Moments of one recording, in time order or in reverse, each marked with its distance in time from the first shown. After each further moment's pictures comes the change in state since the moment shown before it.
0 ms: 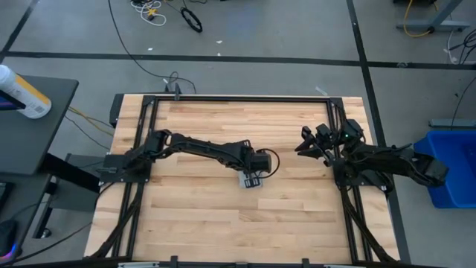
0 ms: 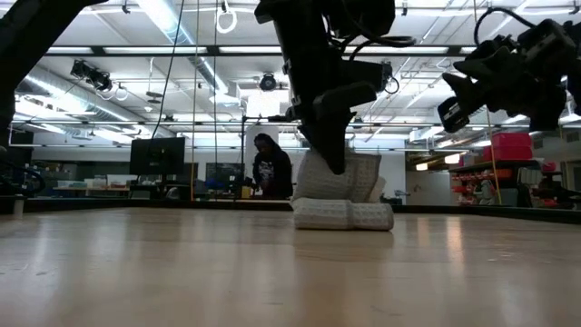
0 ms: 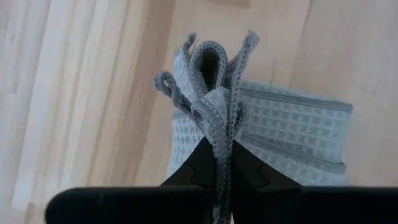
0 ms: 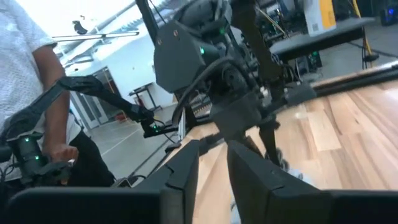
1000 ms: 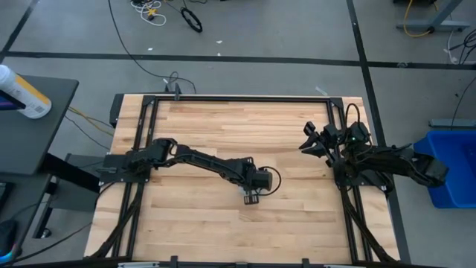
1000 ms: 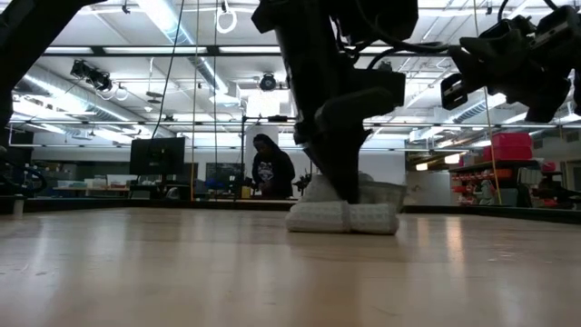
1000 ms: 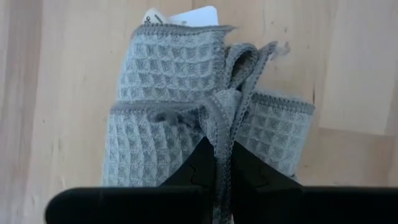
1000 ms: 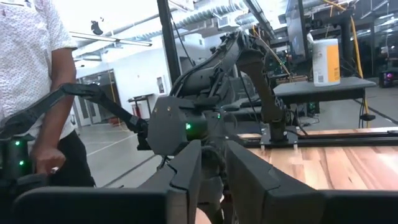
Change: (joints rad) left arm -0.101 0.076 -0.005 0.078 0.111 -0.023; right arm 0.000 -0.002 0.000 0.246 0.009 0.008
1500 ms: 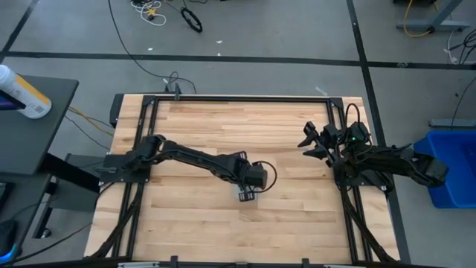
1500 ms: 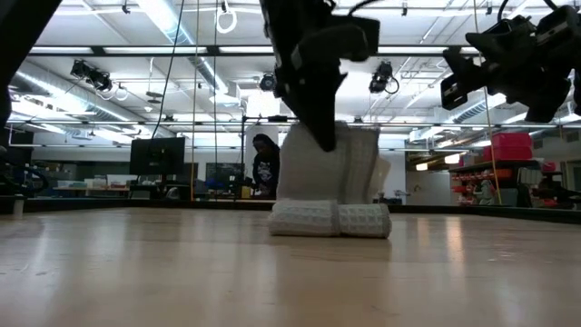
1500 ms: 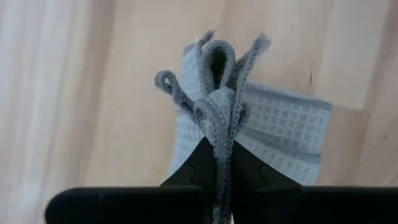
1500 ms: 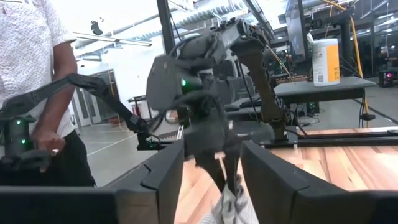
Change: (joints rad) left arm -0.024 -0.123 0.000 -0.143 -0.078 -0.062; right arm 0.000 0.000 0.000 0.000 0.002 0.000
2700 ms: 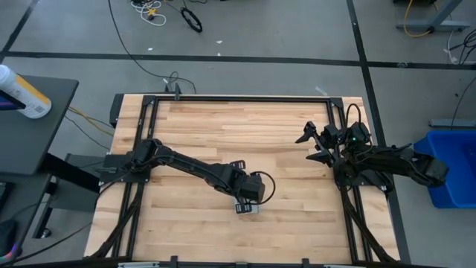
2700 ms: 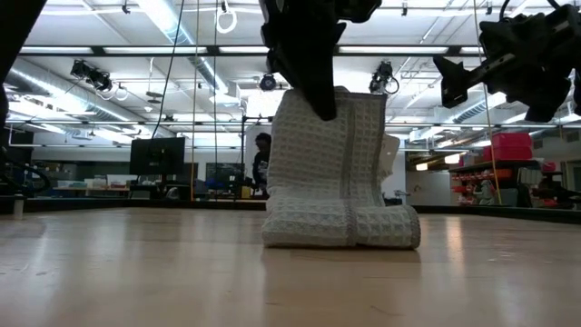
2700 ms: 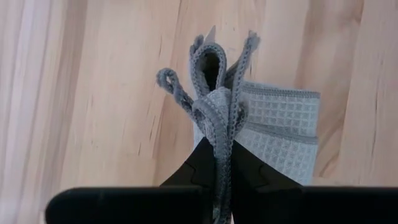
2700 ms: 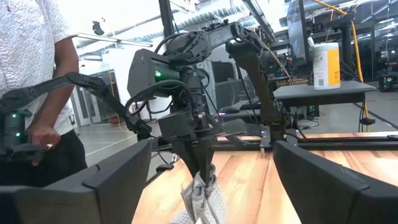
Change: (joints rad) left arm -0.085 -0.031 0.053 -0.067 0.000 -0.061; right arm 0.000 0.000 0.000 0.017 0.000 0.000
